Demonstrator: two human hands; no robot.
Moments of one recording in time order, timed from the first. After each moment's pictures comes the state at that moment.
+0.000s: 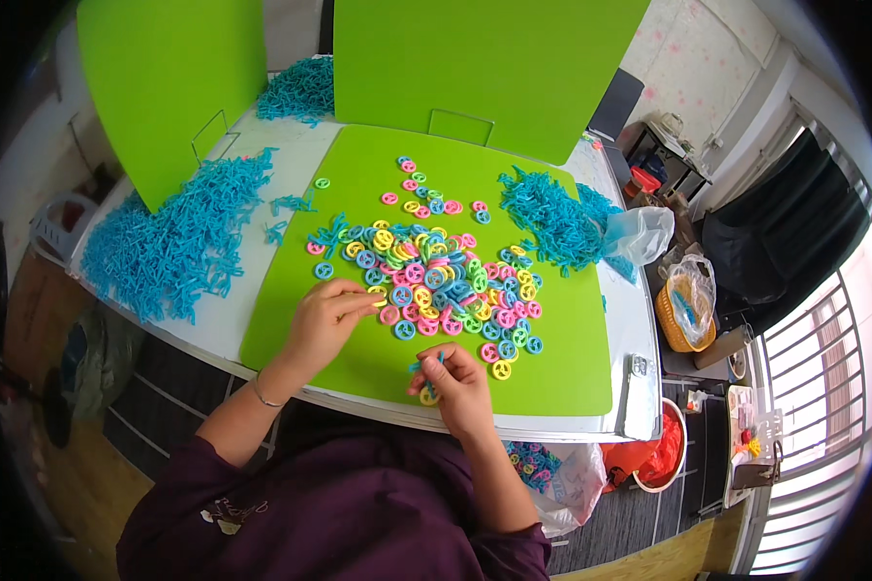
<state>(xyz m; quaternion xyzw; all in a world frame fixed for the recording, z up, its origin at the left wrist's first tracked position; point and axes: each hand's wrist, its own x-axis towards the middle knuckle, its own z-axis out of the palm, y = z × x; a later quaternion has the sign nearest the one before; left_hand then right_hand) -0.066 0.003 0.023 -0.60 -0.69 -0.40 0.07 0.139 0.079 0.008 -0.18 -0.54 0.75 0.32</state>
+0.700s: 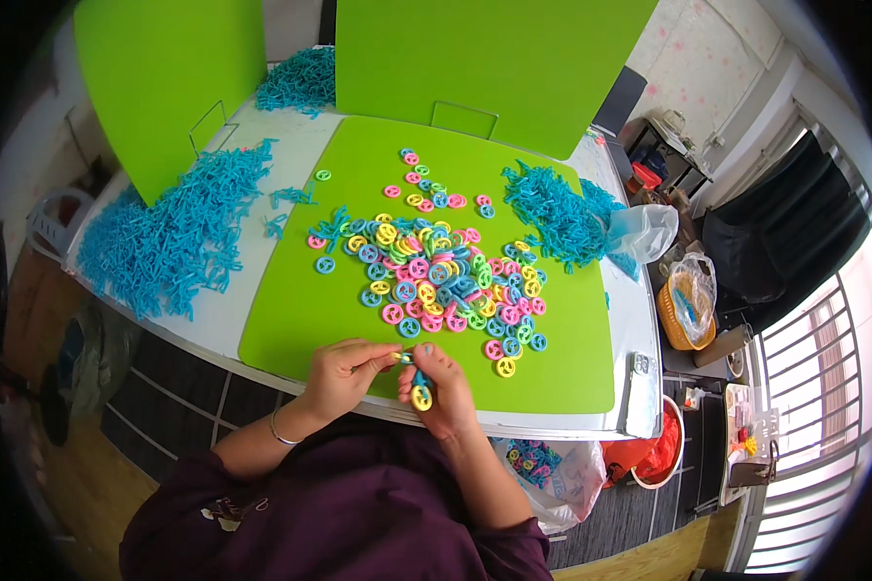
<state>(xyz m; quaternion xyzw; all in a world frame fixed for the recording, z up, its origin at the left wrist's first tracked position) -0.016 -0.024 0.006 -0.55 -0.57 -0.60 -0.09 0.123 0.071 0.004 -0.21 -0.25 0.92 0.23</state>
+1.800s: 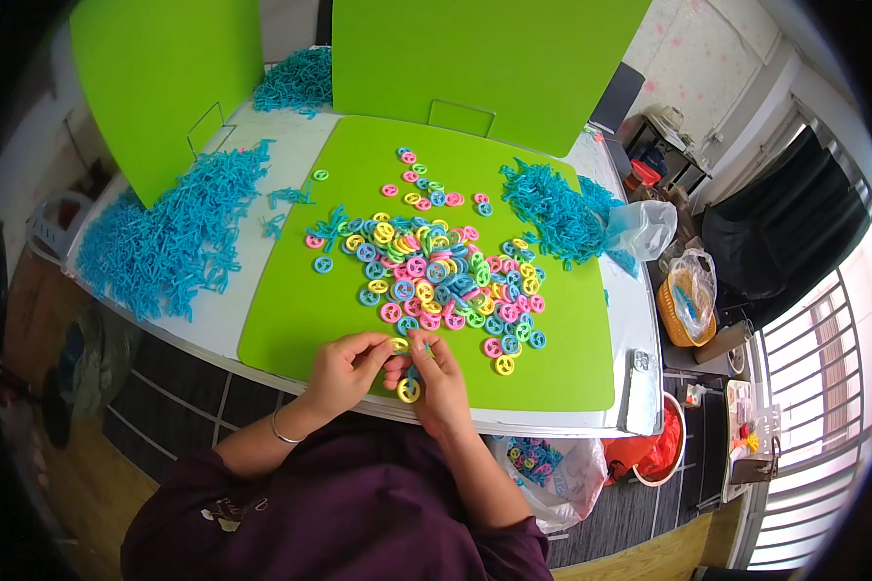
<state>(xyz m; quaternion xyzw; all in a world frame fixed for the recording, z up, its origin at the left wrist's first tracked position) -0.011 -0.019 0.009 -0.51 -0.62 -0.58 -0.13 0.113 0.065 0.002 -0.20 -0.35 0.87 0.29</state>
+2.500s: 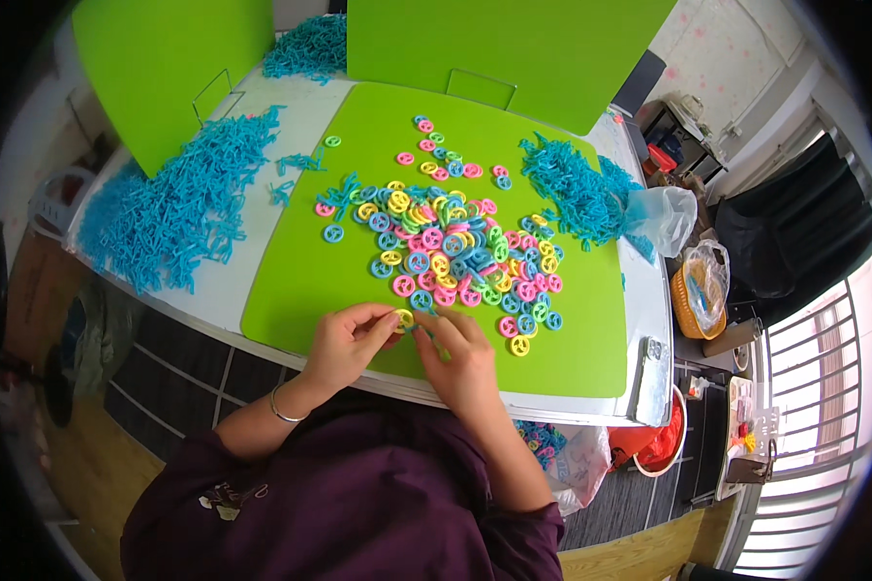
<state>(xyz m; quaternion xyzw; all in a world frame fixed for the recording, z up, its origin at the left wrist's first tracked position) -0.019 -0.022 -0.002 -0.41 -0.57 -0.64 -0.31 0.121 0.075 0.020 -0.20 -0.88 0.19 0.39</state>
